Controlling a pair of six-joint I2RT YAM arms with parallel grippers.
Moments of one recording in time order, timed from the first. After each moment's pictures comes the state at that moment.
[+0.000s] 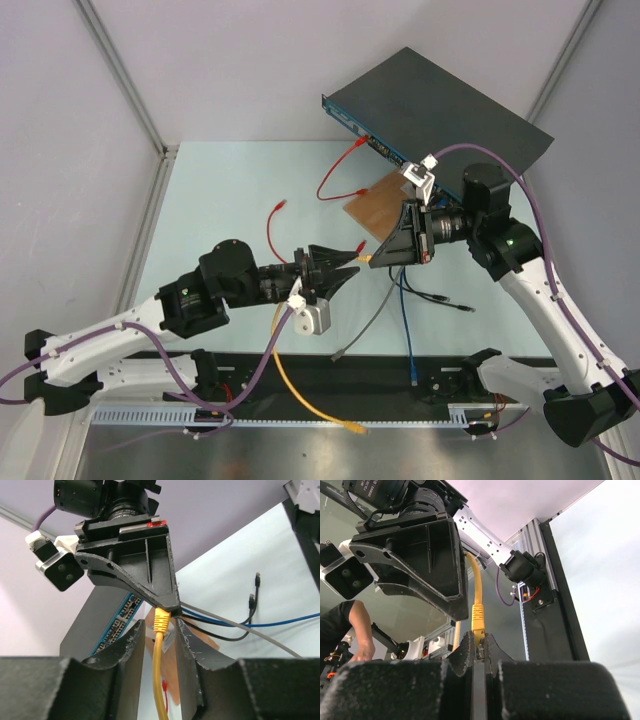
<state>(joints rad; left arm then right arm) -1.19 0.93 1.07 -0.14 0.25 0.87 0.42 1.07 1.21 -0.41 -1.26 0.53</state>
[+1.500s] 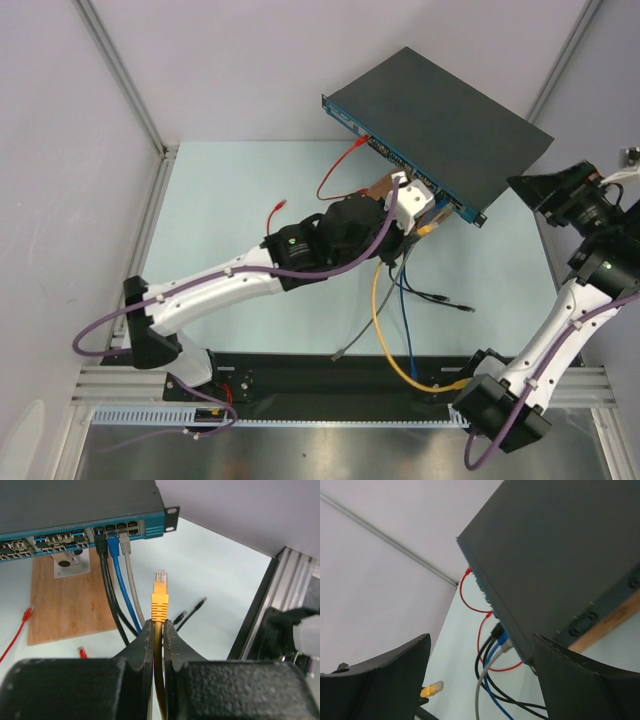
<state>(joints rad) -1.20 1.53 1.62 -0.37 -0.11 -0.03 -0.69 0.95 1.26 -0.41 -1.16 0.63</state>
